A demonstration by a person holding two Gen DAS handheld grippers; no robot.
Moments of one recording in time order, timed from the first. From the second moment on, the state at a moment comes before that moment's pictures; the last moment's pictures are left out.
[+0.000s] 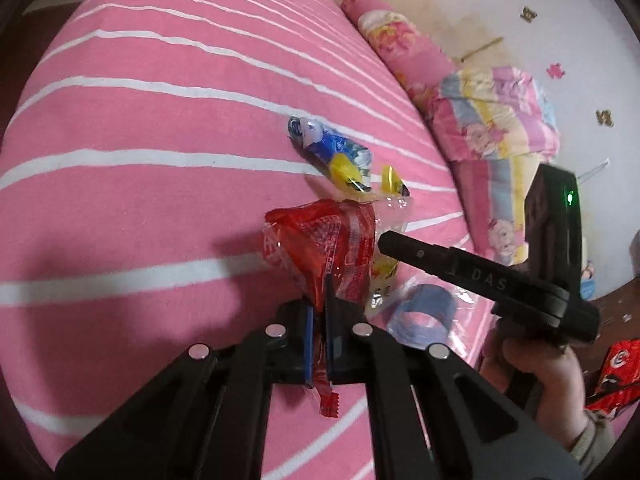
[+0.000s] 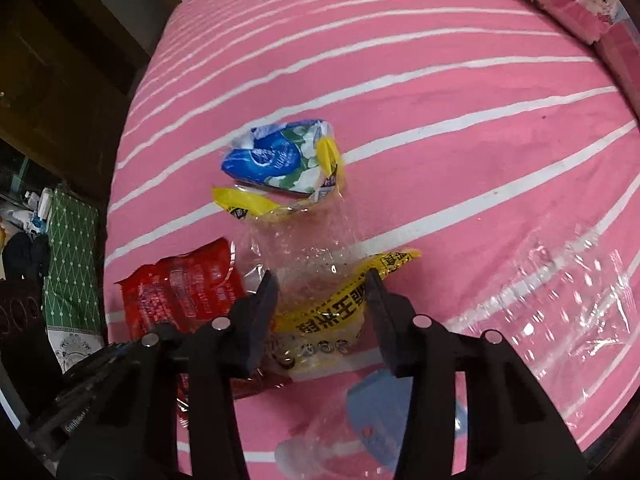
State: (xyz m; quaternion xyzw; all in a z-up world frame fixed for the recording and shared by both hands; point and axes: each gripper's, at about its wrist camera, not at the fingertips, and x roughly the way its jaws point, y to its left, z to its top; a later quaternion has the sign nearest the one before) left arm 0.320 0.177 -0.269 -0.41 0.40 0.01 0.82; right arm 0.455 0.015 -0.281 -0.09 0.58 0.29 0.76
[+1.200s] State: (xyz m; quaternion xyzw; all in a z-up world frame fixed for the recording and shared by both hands) left arm 0.163 0.034 -0.109 -0.36 0.34 -0.10 0.86; right arm 0.221 -0.212 -0.099 0.07 0.45 0.27 0.85
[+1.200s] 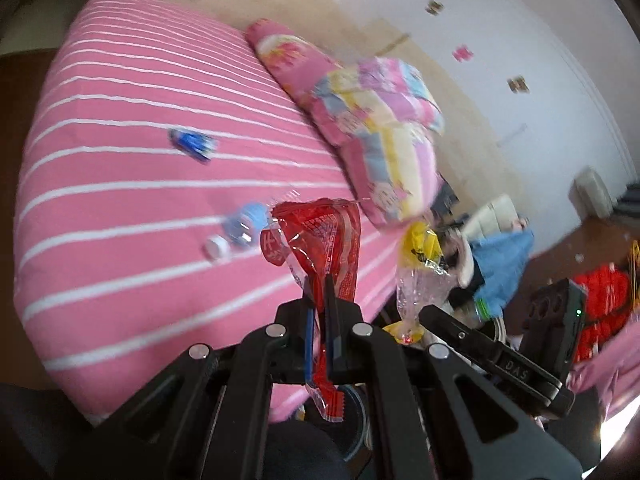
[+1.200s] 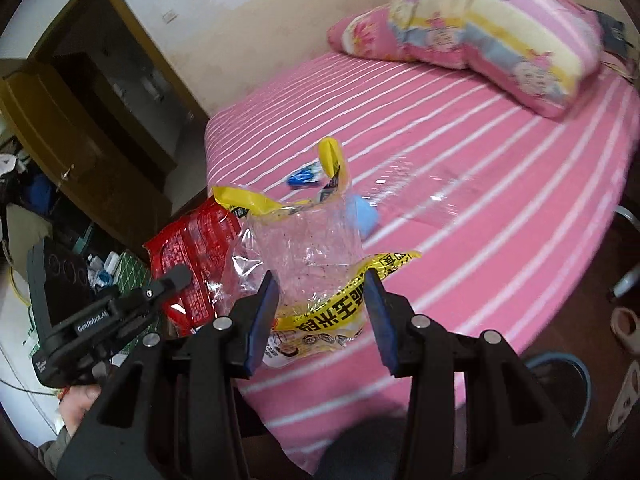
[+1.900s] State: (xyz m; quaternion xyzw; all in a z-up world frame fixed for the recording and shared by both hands) left arm 0.185 -0.225 -0.184 -0.23 0.49 -0.25 0.80; right arm 0.139 -0.463 -0.177 0.18 0.49 0.10 0.85
